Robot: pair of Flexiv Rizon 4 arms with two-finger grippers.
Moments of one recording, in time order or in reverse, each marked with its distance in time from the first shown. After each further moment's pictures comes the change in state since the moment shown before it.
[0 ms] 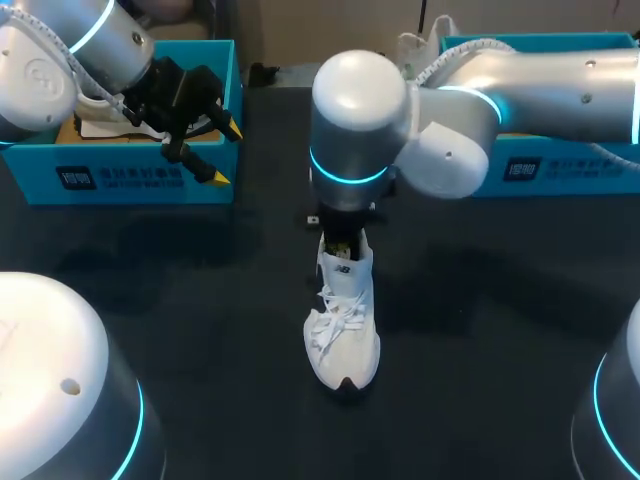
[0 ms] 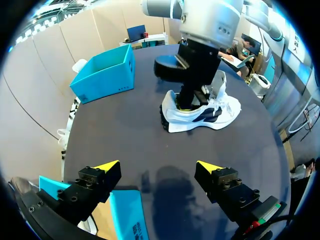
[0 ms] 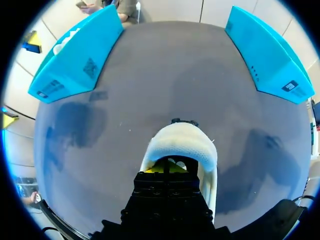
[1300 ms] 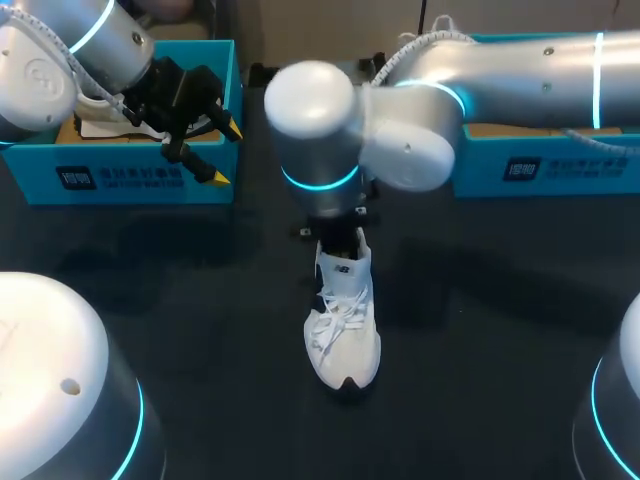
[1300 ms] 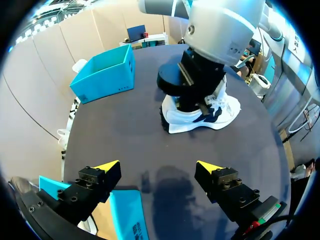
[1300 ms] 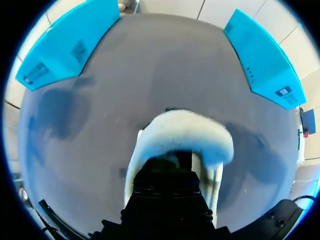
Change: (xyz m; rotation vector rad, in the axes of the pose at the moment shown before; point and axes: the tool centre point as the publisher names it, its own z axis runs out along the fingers) left arm 0.000 0.000 0.000 0.000 0.000 0.000; right arm -0.003 -0.013 0.001 0.064 -0.147 -0.059
